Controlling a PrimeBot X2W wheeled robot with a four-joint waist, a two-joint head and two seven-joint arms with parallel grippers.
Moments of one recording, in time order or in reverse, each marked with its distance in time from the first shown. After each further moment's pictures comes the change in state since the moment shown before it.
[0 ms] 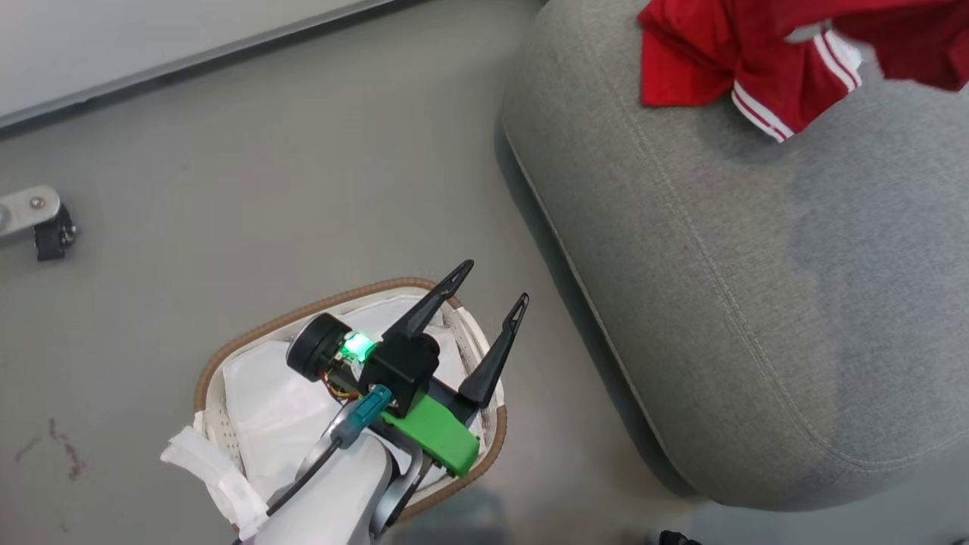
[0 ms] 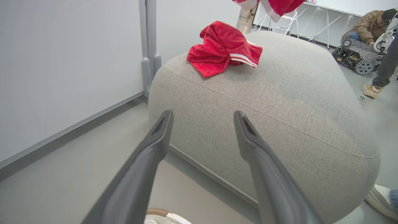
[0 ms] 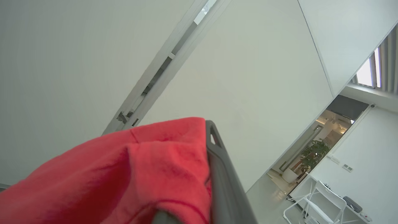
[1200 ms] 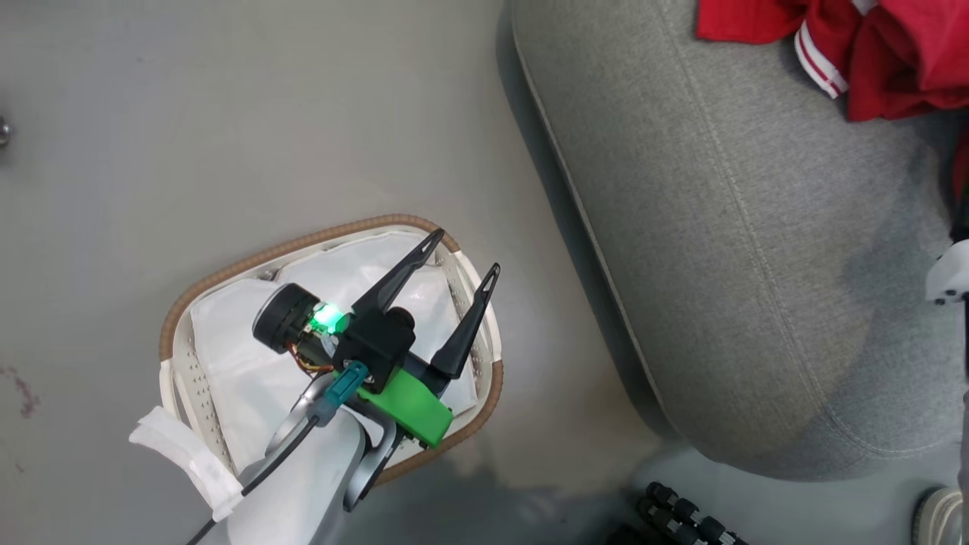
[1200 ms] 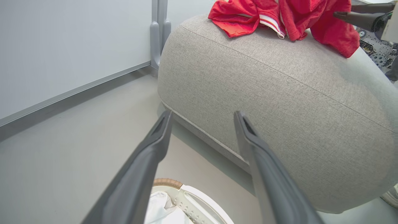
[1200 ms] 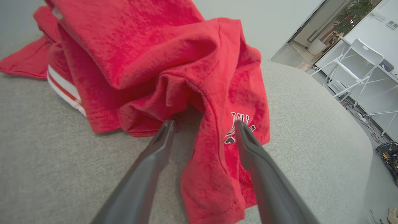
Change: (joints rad) left arm -0.060 0.044 0.028 0.004 0.040 0.000 0.000; right arm 0.357 0.285 -0.345 0.134 -0.051 0.000 0.000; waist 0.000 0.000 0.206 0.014
